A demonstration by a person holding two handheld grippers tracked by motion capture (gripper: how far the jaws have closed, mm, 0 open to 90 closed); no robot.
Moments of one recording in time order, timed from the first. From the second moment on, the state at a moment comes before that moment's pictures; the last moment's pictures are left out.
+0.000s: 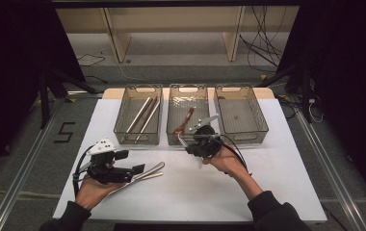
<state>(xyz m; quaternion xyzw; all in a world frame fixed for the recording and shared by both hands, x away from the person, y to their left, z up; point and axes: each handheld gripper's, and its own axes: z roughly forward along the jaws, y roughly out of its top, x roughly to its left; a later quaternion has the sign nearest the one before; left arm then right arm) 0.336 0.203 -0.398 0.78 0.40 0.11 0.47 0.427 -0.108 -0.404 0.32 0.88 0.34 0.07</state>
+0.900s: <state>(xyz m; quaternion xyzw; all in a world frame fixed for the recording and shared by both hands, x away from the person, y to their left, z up) 0.336 0.204 -0.399 0.78 0.40 0.11 0.47 0.484 -0.121 -0.351 0.38 0.84 0.36 0.13</state>
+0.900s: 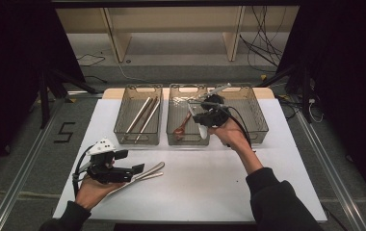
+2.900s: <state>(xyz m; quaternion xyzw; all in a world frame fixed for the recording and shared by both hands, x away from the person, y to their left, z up) 0.341 0.207 -0.402 0.79 0.41 0.10 0.45 0.490 -0.119 -0.351 0.40 0.83 0.37 0.14</state>
